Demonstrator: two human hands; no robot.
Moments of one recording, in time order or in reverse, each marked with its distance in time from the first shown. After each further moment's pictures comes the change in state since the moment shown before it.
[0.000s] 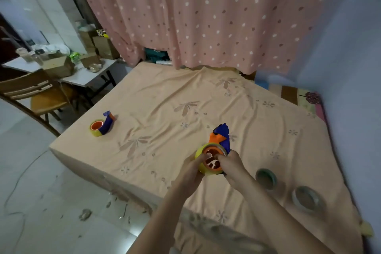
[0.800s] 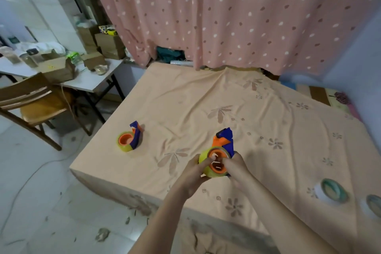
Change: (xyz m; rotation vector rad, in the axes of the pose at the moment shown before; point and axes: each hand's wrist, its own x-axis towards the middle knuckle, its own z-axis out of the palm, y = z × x) left_hand 0.032 0.142 -0.243 0.235 -0.088 -0.154; right_hand 0.055 -0.028 0.263 0.037 0.117 0.102
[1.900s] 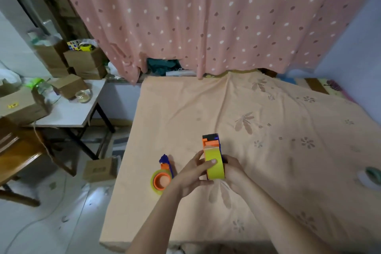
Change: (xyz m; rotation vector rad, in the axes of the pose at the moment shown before) left_hand 0.077 0.164 -0.269 0.143 -0.358 -0.177; right_hand 0.052 -0.082 0.281 0.086 0.150 0.027
